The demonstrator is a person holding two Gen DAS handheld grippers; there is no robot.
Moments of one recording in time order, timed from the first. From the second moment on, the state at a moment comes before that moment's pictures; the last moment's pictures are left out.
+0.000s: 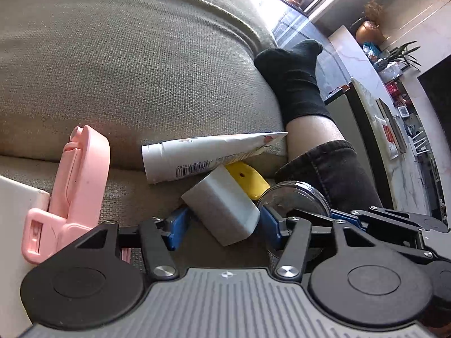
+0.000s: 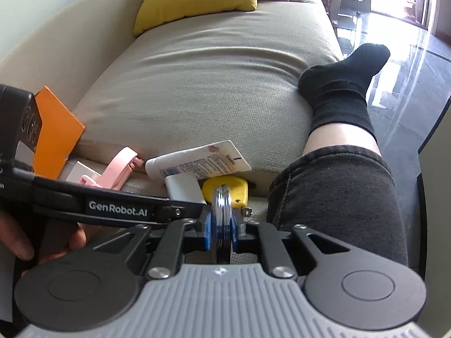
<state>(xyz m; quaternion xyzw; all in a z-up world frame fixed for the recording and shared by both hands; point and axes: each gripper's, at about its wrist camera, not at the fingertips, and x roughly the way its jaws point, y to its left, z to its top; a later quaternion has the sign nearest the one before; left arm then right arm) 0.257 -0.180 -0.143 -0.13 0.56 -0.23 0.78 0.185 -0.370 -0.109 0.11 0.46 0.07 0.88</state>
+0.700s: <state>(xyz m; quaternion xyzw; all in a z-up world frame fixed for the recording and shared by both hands) 0.241 -0.155 -0.123 -0.14 0.54 -0.23 0.80 0.175 -0.368 -0.100 0.12 0.44 0.05 0.89</state>
